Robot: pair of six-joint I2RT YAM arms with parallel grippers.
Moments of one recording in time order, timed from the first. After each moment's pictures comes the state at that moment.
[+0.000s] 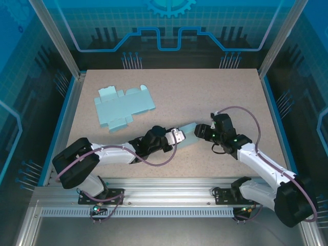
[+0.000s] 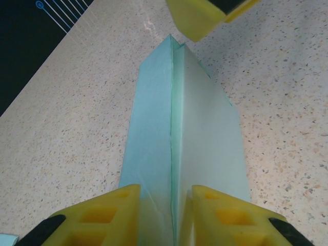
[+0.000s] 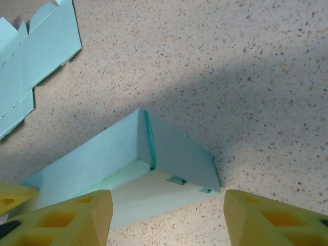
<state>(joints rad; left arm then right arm) -0.88 1.54 0.67 0.40 -0.08 0.44 0.41 1.07 0.61 -0.29 -0.09 0.64</state>
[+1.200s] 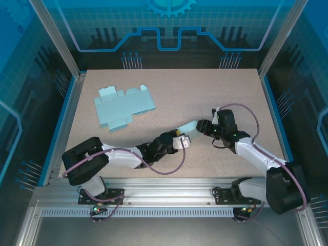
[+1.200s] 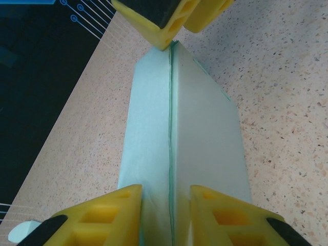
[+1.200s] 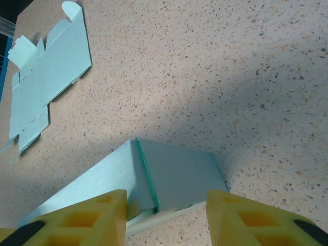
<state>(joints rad) -0.99 1.63 0.68 0.50 -0.36 0.57 0.29 1.21 0.59 -0.10 -0.24 0.61</state>
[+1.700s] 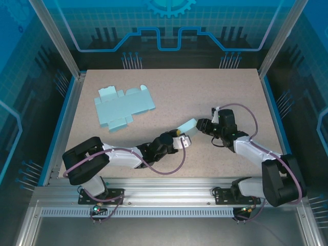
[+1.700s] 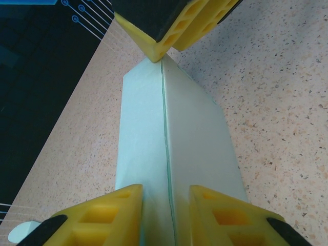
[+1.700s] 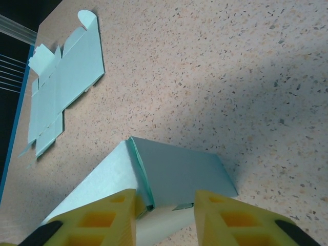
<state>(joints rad) -0.99 1.64 0.68 0.51 -0.36 0.57 0.25 1.28 0.56 0.04 -0.32 0.63</state>
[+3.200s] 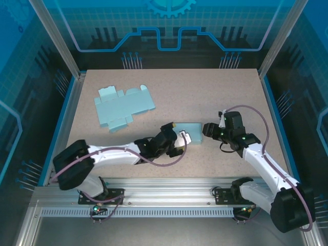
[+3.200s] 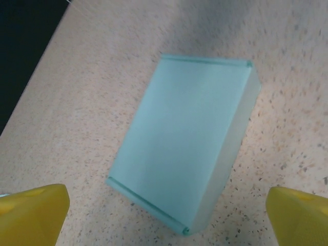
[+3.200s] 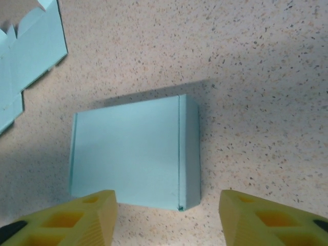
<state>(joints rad) -1.00 1.50 0.82 0.07 -0.32 0.39 0.26 1.01 0.63 -0.42 -0.18 0.52</state>
